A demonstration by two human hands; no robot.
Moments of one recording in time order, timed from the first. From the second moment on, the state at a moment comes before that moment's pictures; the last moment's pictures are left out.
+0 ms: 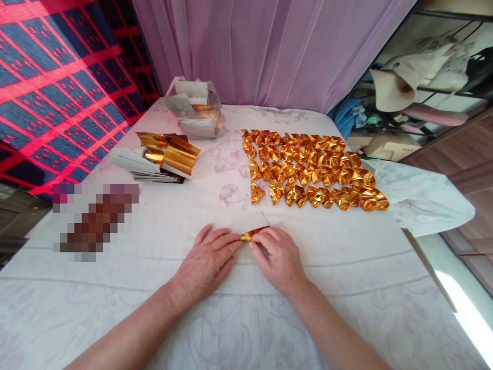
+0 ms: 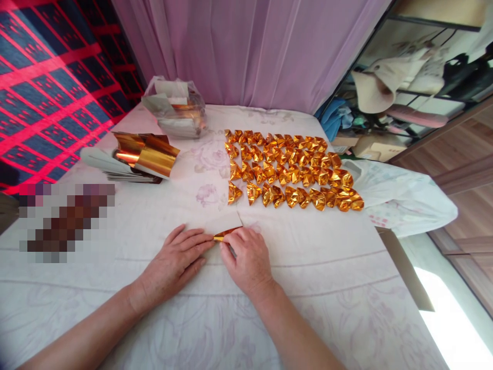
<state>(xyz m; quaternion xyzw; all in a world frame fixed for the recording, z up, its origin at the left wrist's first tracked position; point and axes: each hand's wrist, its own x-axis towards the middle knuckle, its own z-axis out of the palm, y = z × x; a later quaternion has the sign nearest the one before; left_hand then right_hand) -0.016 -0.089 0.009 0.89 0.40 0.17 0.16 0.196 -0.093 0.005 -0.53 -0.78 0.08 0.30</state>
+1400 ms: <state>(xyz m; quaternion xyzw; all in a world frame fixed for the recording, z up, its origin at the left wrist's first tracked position) -0.010 -0.094 0.009 0.91 0.39 0.14 0.07 0.193 -0.092 0.005 -0.58 -0.77 0.04 0.27</state>
